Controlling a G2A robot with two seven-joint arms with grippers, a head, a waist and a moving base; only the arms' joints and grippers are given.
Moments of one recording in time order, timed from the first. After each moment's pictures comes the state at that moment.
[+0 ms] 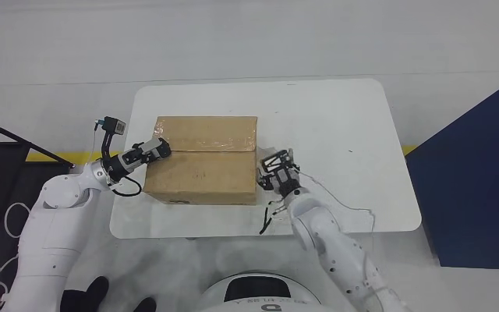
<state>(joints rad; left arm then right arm) 1.36 -0.95 -1.51 -1.37 -0.47 -0.54 -1.04 -1.52 -1.30 1.01 -1.76 -1.48 0.14 0.35</state>
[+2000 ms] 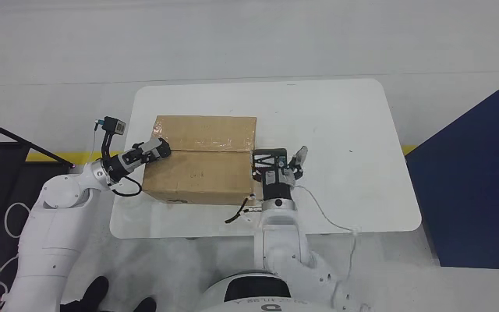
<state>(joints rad) 1.36 -0.95 -1.51 -1.37 -0.47 -0.54 -1.04 -1.59 -1.43 0.82 -1.98 -1.96 0.72 0.60</state>
